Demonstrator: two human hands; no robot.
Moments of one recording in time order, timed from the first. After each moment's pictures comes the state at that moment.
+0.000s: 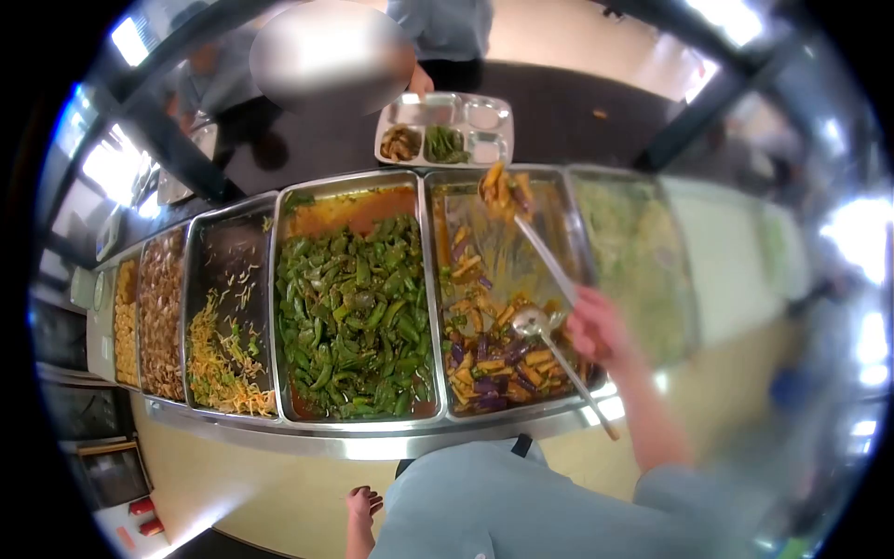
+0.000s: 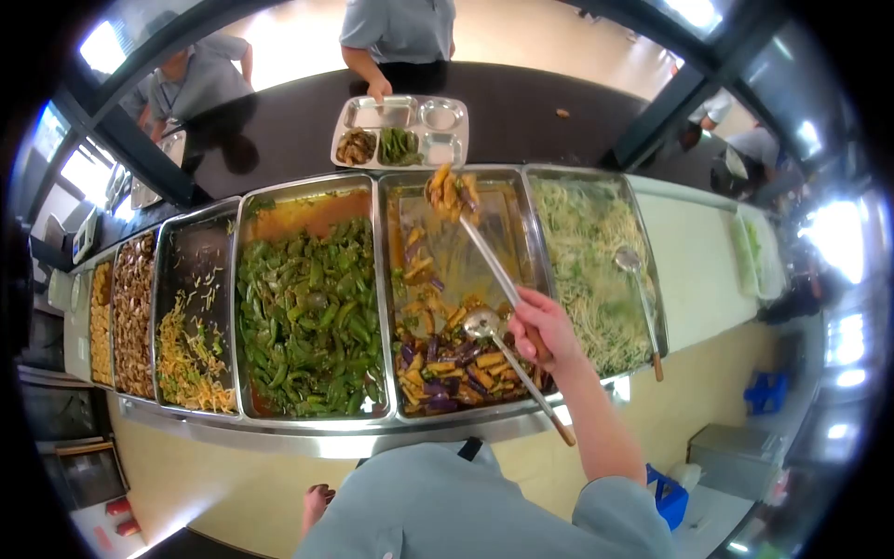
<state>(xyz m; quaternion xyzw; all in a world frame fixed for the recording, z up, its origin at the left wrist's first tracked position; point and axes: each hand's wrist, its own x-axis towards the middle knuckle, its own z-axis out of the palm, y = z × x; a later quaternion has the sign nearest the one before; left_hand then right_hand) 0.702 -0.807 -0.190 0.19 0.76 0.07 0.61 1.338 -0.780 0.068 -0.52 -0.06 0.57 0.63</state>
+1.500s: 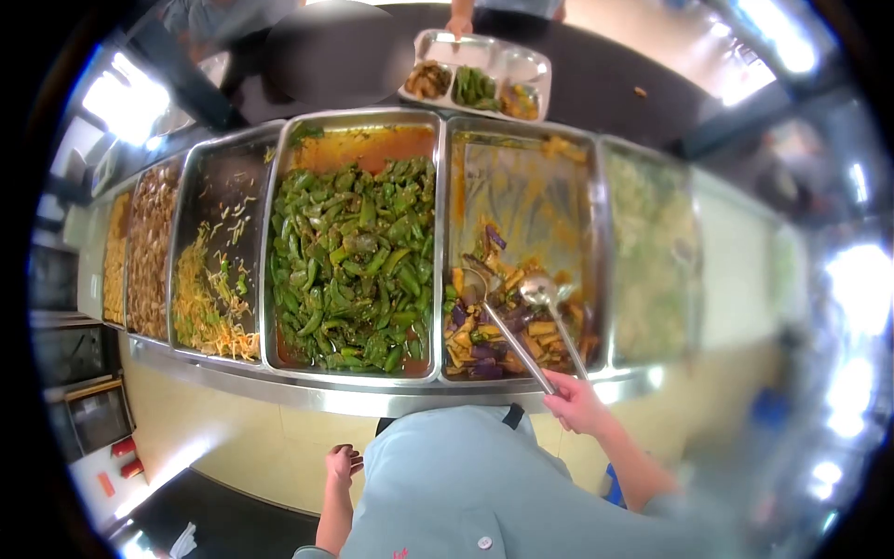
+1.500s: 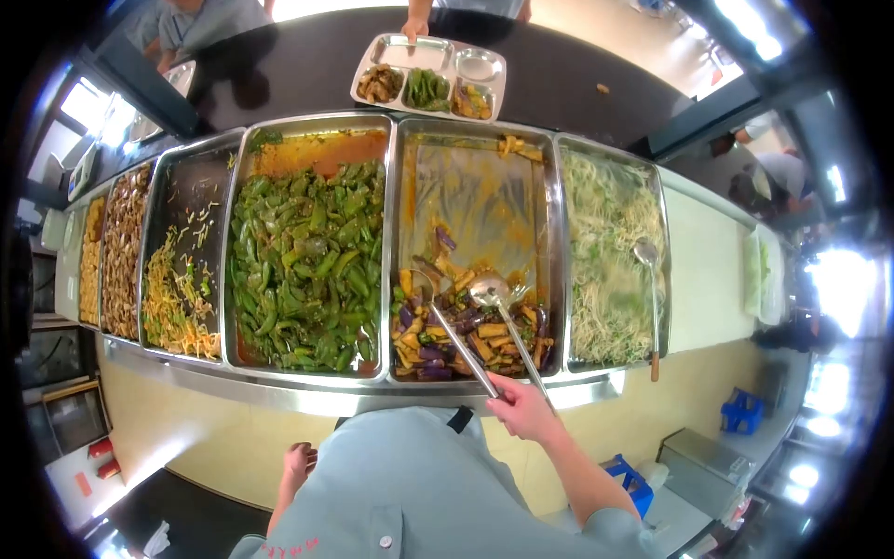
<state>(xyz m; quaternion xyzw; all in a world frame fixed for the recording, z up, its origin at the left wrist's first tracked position) 0.714 -0.814 -0.170 0.18 0.78 0.02 0.60 1.250 -0.878 0.041 -0.70 -0.17 0.62 0.32</state>
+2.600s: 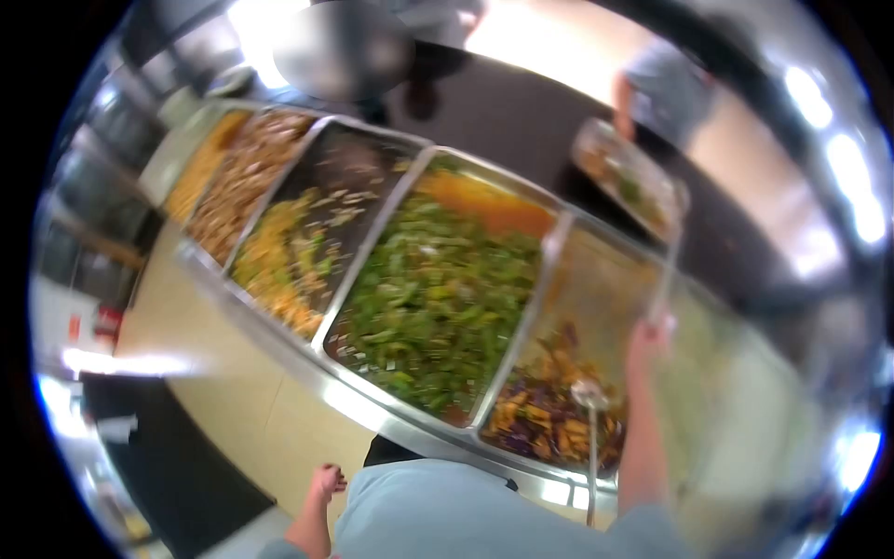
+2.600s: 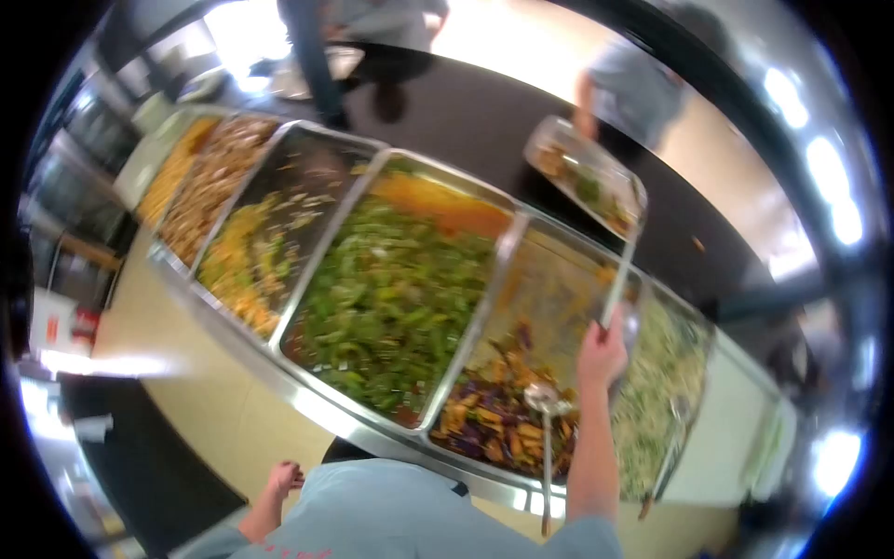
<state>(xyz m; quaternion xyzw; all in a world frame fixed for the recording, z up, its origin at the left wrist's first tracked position) 0.676 -0.873 -0.188 0.10 0.81 0.09 0.57 1.380 -0.636 -0.049 -0.78 -0.48 -0.12 0.38</state>
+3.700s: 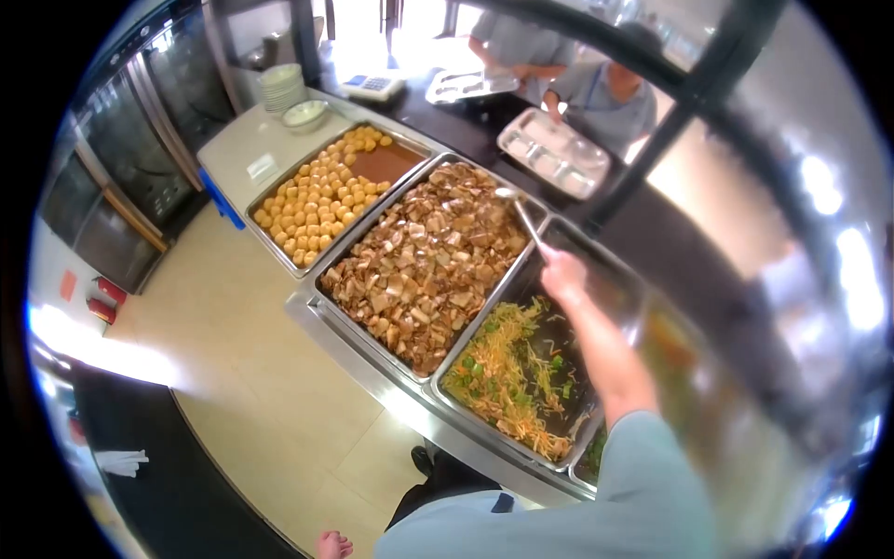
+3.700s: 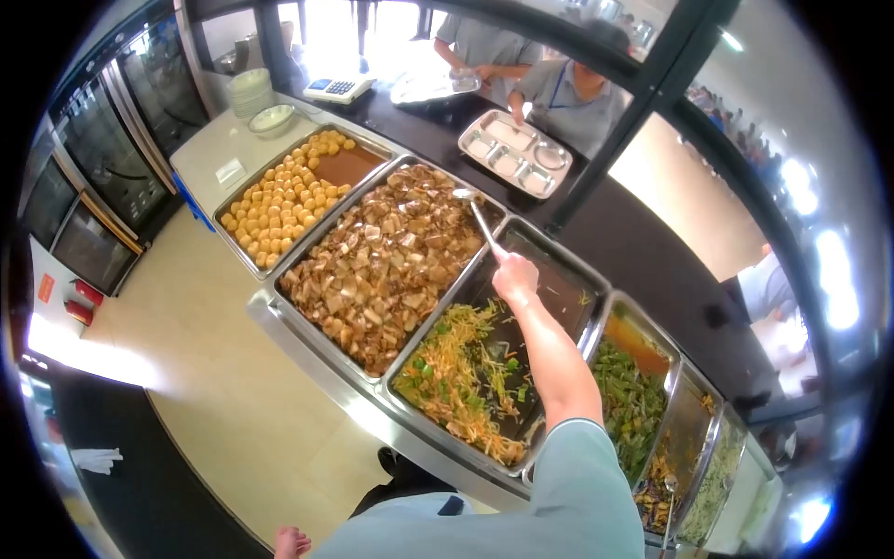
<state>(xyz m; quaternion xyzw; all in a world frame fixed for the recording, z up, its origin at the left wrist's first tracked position) 0.205 -0.816 -0.190 -0.08 0.78 0.32 0.53 0.691 -0.136 -0.015 -0.67 -0.73 0.02 0.11</state>
